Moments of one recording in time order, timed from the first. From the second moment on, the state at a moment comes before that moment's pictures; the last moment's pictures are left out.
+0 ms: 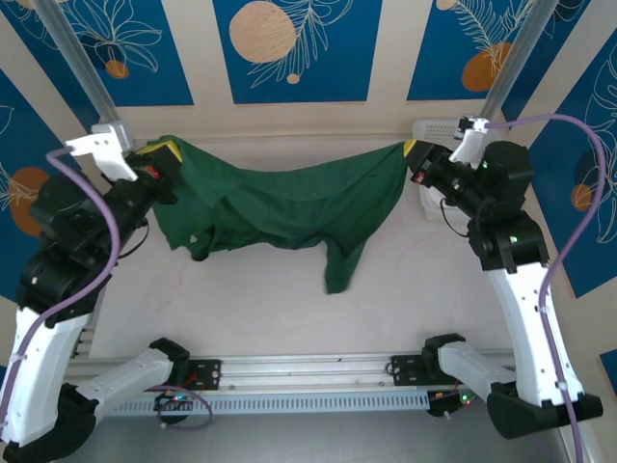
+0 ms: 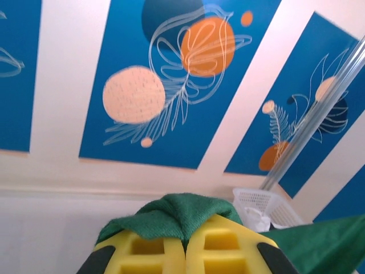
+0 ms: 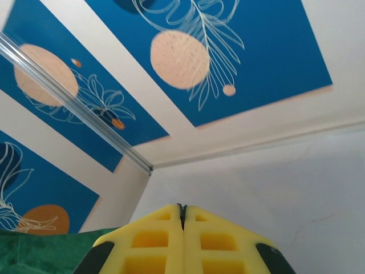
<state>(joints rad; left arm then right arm) -0.50 0.91 1.61 -0.66 -0.17 -0.36 0.17 0.97 1.39 -0.54 -0.32 0.60</state>
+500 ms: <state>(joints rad) -0.50 0.97 2.03 -0.77 -0.02 -0.32 0.17 0.83 1.49 -0.57 -0.28 0.57</state>
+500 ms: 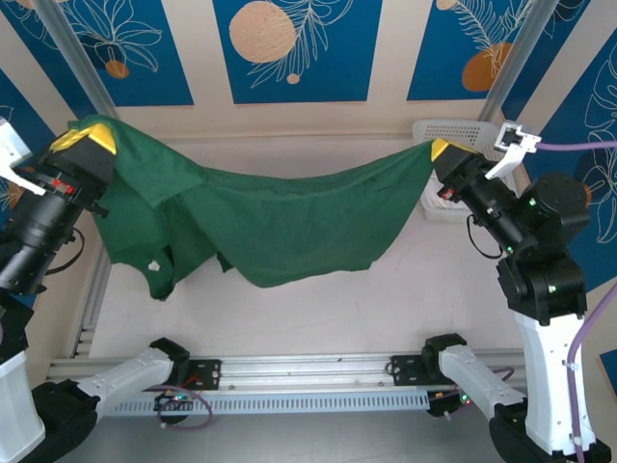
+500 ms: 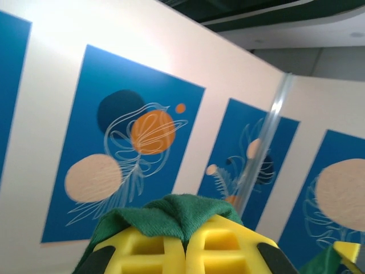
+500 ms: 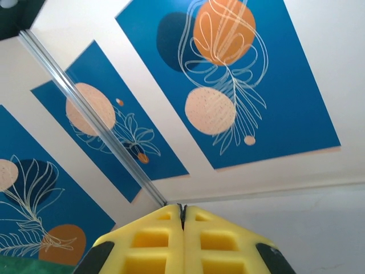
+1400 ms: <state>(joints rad) -0.16 1.93 2.31 -0.83 0.14 -0.36 0.20 1.66 1.66 -0.57 -0.03 0.42</state>
